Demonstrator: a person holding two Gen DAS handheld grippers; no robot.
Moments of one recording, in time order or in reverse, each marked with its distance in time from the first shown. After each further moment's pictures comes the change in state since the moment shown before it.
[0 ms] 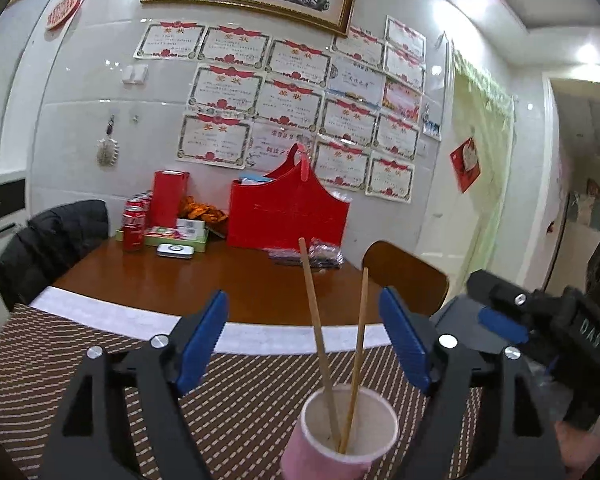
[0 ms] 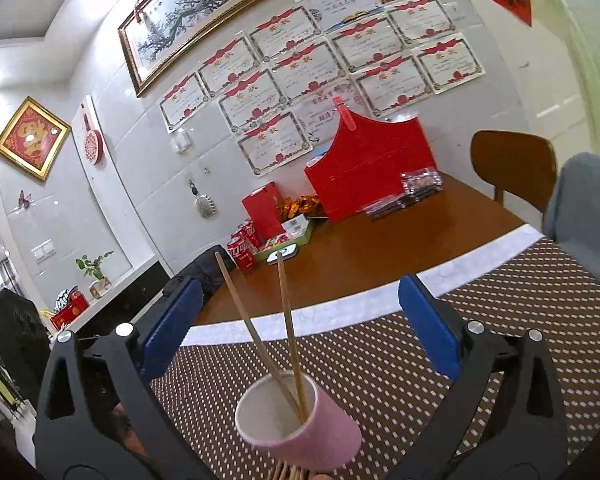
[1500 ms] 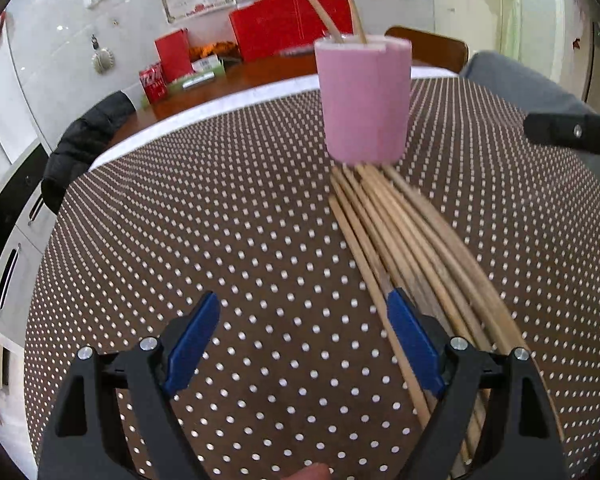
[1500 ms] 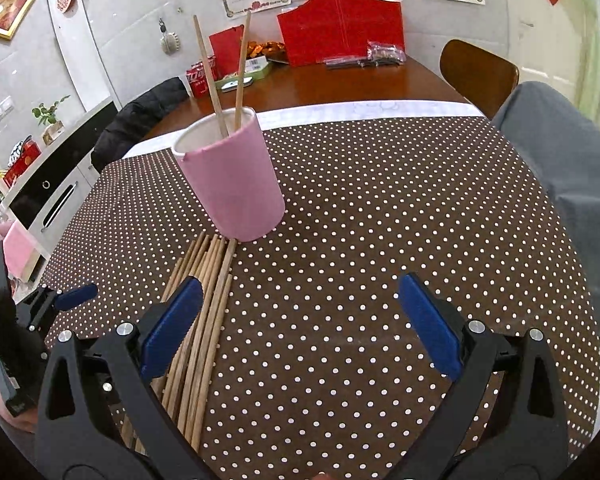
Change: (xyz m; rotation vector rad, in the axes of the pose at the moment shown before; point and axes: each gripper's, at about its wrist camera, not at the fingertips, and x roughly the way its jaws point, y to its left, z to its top) left arm -0.066 0.011 -0.162 0.280 0.649 0.170; right arm -0.047 -0.012 -0.112 -0.200 0.507 -0.211
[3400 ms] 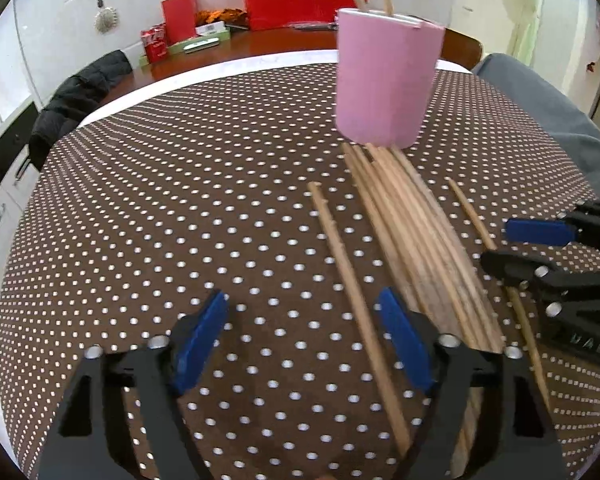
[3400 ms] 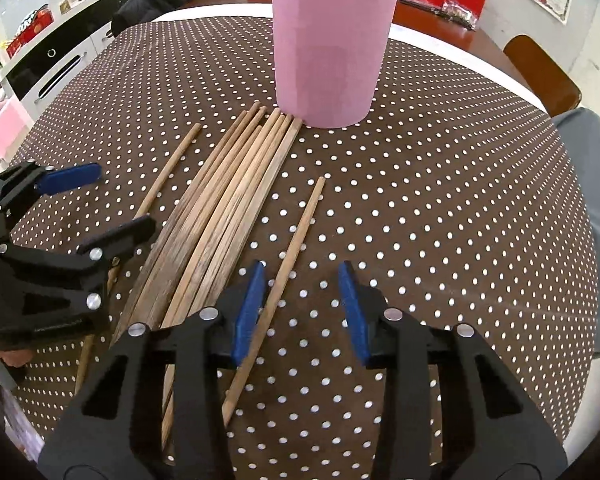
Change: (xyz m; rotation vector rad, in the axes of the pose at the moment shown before) left arm 0.019 0.006 0.002 -0.096 0.082 -0.074; right arm 0.064 0.076 -0.051 -0.282 0.300 -0.051
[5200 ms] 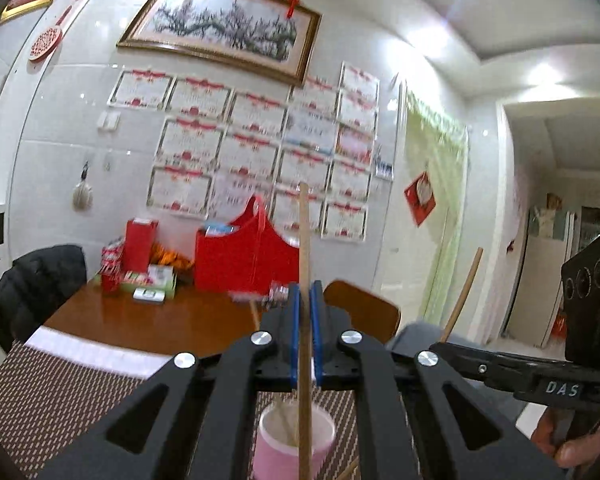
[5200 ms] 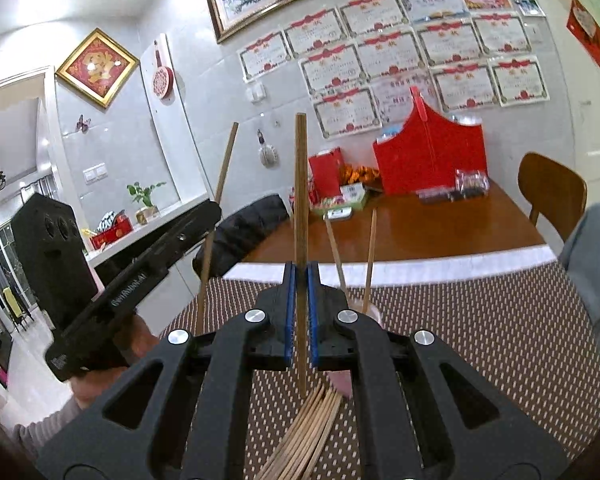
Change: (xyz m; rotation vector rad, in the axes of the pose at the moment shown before) left arm -0.148 -0.006 0.129 -0.089 -0.929 -0.279; right arm -0.181 -0.074 0.083 0.169 -0.753 0.316
